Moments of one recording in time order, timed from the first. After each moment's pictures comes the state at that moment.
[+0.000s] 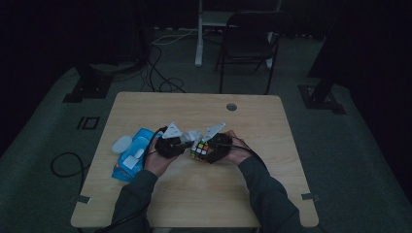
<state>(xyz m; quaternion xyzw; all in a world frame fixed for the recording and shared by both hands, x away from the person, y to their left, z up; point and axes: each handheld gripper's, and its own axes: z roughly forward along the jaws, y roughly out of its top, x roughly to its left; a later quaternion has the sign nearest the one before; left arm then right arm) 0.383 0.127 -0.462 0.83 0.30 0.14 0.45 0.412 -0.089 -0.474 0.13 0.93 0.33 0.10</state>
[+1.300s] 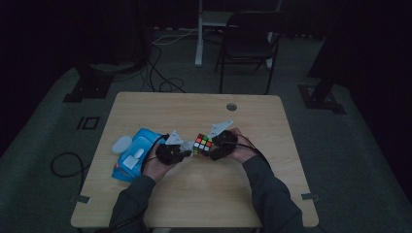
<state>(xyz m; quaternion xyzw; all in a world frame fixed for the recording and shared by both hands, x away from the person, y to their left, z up) 0.380 0.126 -0.493 0.86 0.29 0.12 0.40 0.411 -0.104 -0.461 0.14 0.92 0.36 0.11</state>
